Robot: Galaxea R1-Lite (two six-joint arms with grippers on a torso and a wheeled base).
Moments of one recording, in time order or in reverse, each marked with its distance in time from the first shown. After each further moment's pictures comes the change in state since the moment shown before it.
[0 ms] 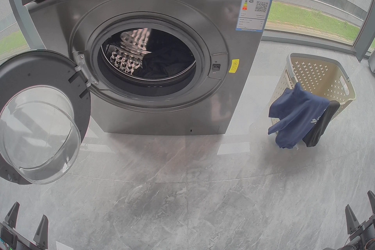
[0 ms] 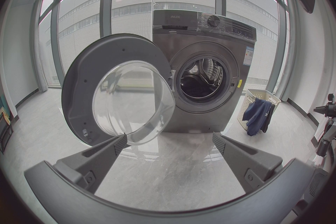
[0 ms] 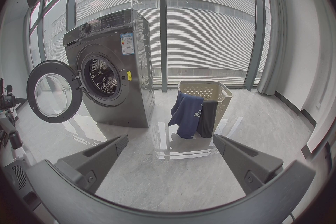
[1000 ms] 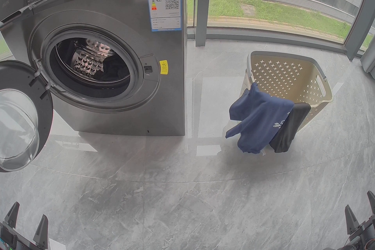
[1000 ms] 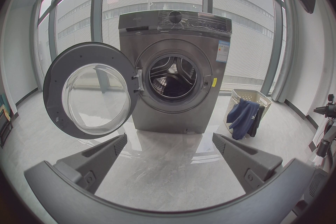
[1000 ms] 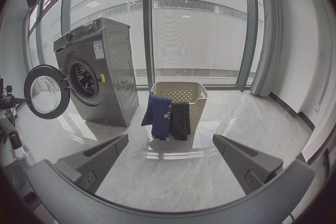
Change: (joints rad) left arm 0.000 0.001 0.000 0.000 0.001 -0.002; right arm 0.000 0.001 0.000 0.000 0.001 0.000
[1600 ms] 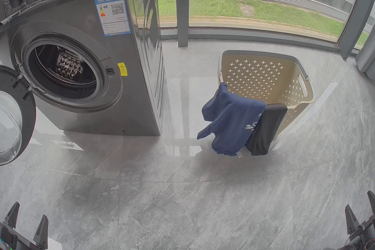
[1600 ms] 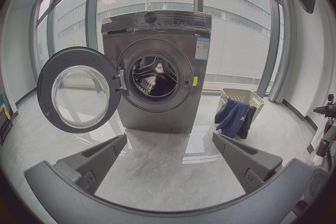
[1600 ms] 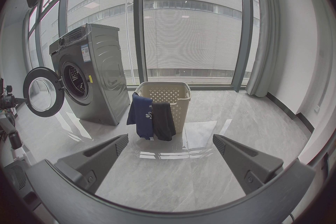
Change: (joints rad) left arm 0.000 0.001 0.000 0.000 -0.001 0.000; right arm 0.000 0.001 0.000 0.000 0.000 0.000
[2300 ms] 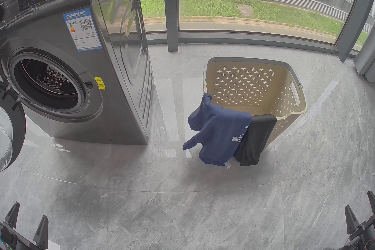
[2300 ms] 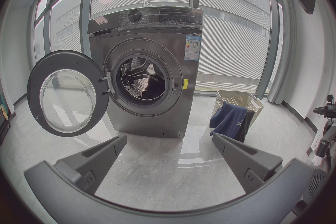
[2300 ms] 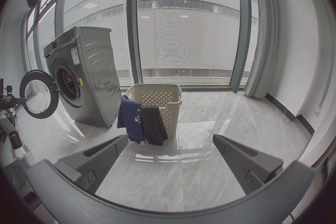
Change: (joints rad) left arm -0.001 0.000 0.000 0.000 -0.004 -0.003; right arm 0.000 0.000 0.000 0.000 0.000 0.000
